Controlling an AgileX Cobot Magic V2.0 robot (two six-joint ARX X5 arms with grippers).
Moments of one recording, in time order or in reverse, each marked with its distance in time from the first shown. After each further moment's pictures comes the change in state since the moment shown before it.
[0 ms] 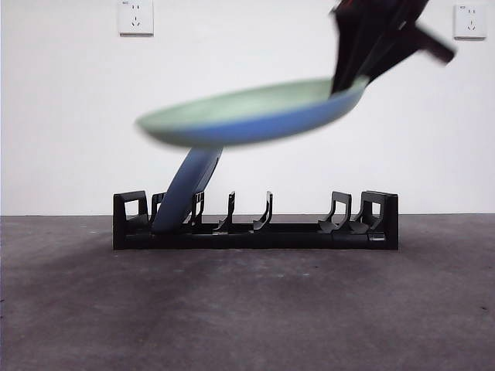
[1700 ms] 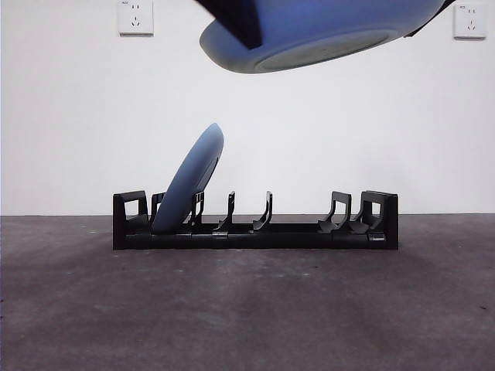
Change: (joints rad) left arm -0.230 0.328 0.004 0.265 -0.441 0.296; right arm -0.172 -0.048 0.173 -0.283 -0.118 -0.080
